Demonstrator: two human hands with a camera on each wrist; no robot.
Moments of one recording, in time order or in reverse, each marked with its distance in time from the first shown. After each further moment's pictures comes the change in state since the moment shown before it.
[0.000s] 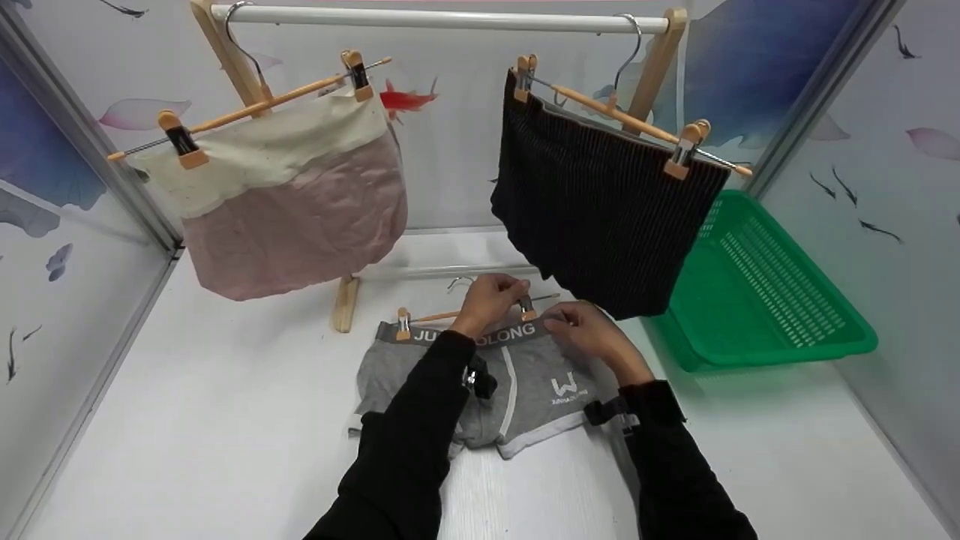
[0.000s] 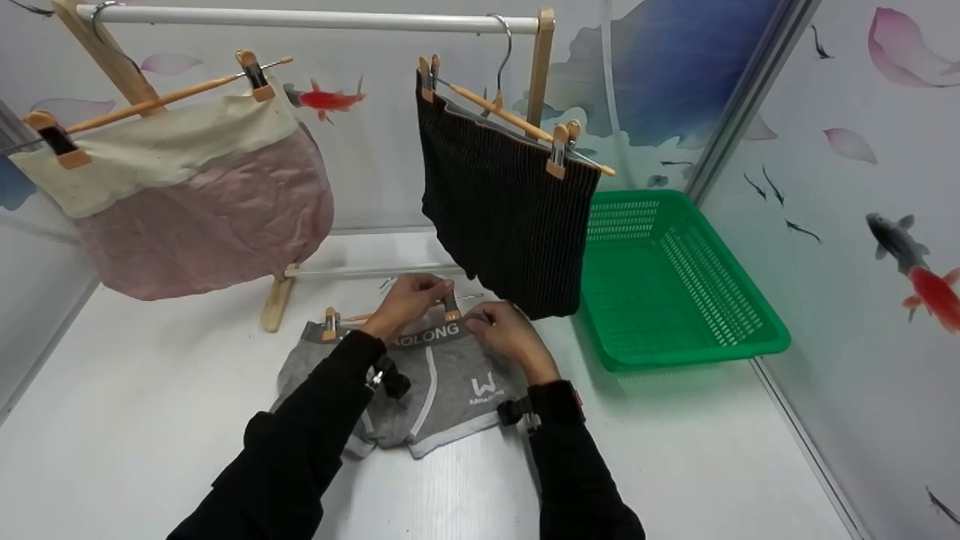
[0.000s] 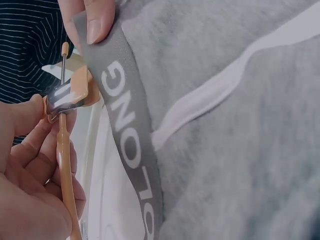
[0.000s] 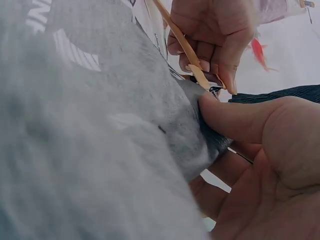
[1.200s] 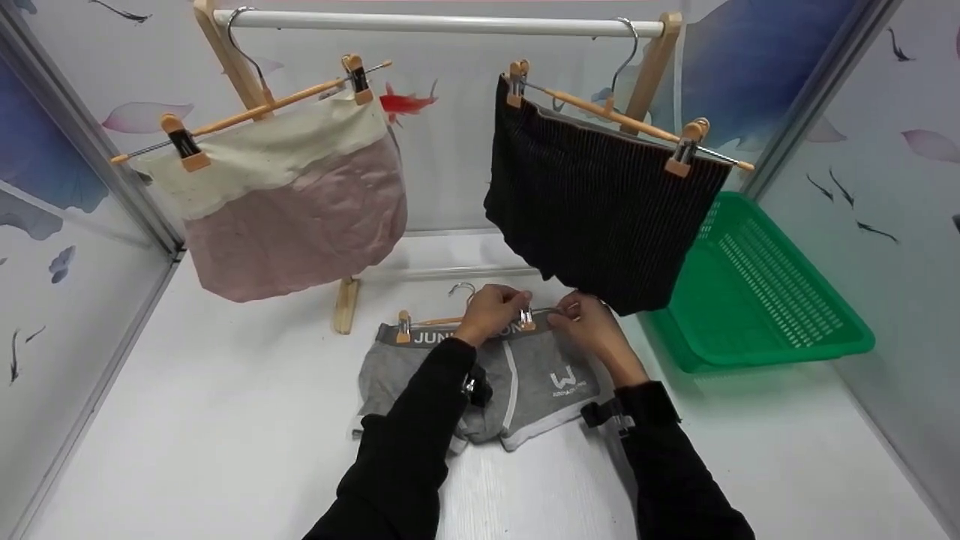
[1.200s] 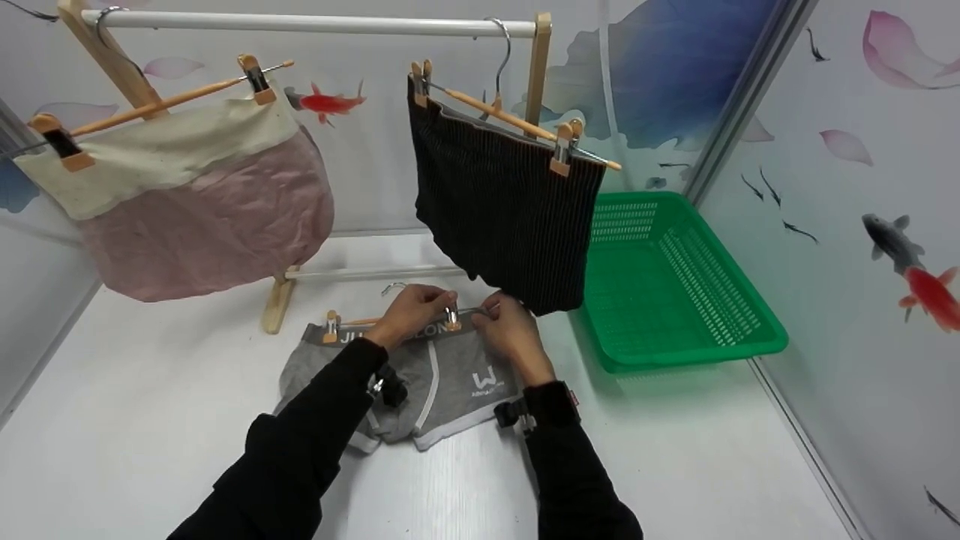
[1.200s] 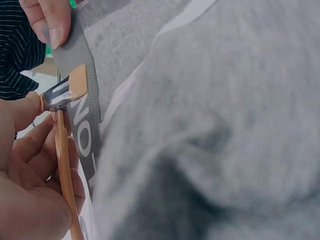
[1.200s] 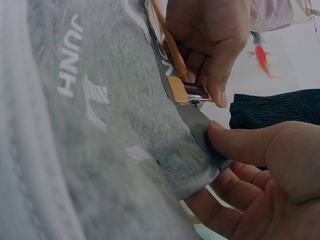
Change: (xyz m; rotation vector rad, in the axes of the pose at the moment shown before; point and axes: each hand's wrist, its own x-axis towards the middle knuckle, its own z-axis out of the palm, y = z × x) left_hand -0.002 -0.010 0.009 0.156 -0.020 0.019; right_hand 0.003 -0.008 0.000 -0.153 0.208 0.161
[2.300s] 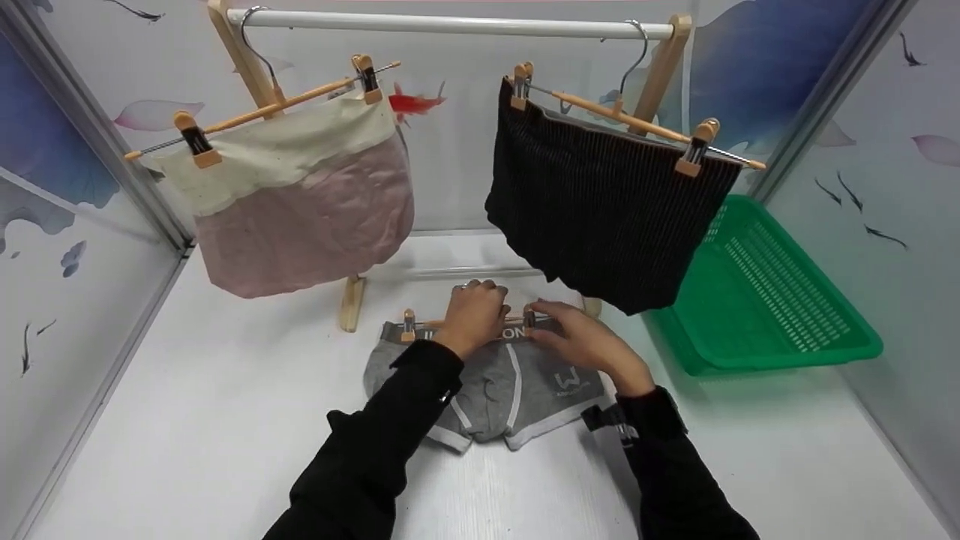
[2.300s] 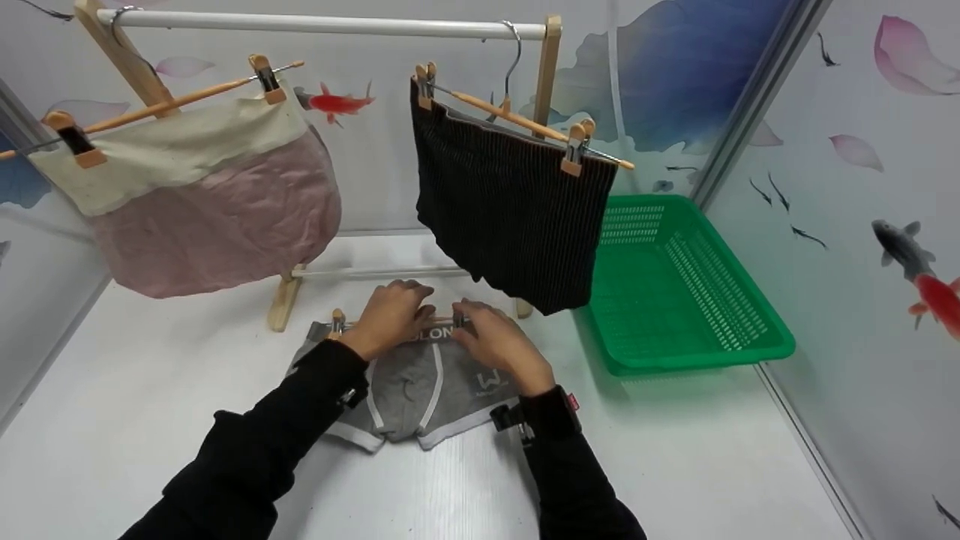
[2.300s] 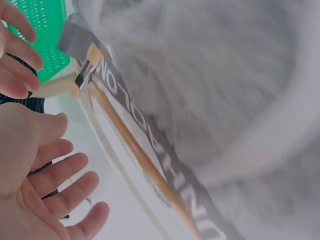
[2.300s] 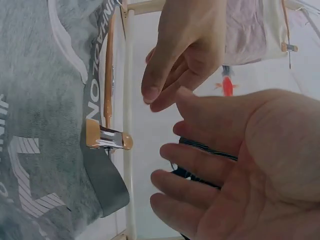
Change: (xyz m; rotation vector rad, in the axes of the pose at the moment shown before) left_hand -0.029 0.008 -0.033 0.852 0.107 0.374; right_hand -0.022 -0.034 -0.005 -0.207 -0.285 -0.377
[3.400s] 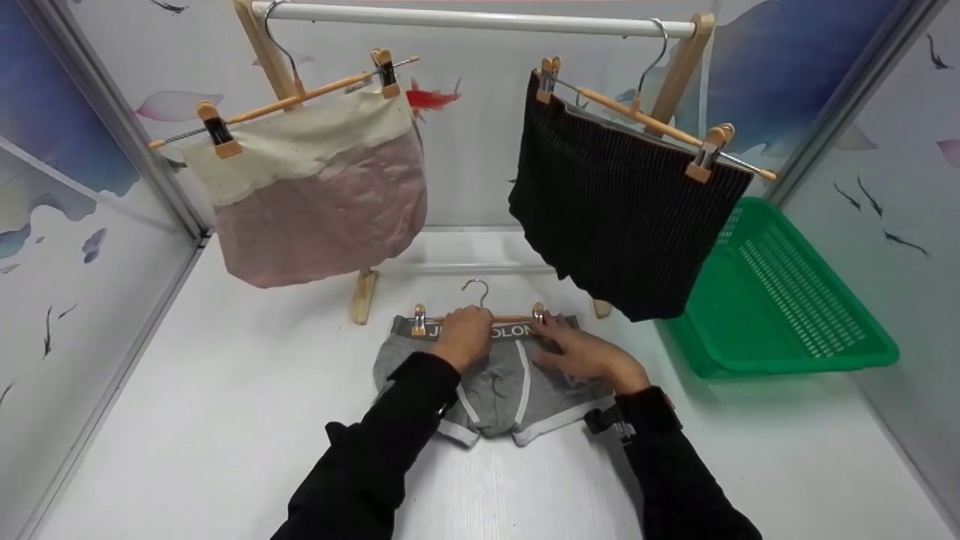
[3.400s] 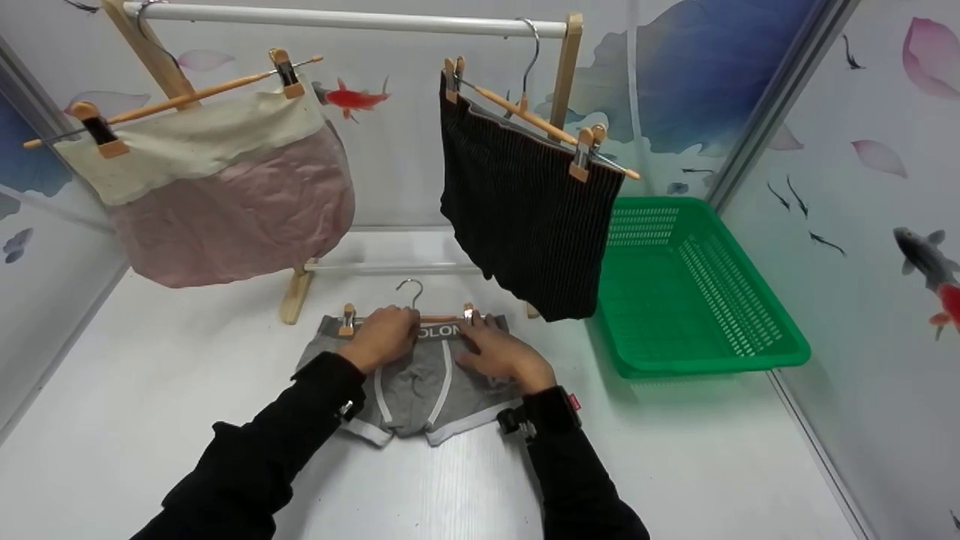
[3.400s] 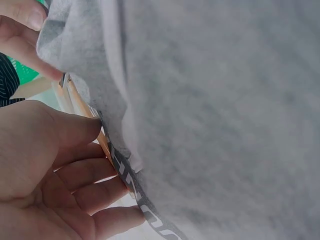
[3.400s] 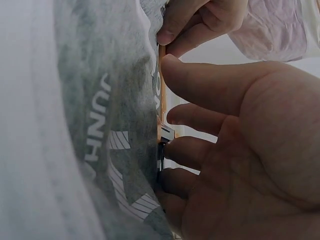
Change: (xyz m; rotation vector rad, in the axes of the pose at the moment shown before) left_hand -0.036 -0.010 0.009 -0.072 -0.204 -0.143; right_hand 0.004 0.024 0.024 0.074 -0.309 0.124
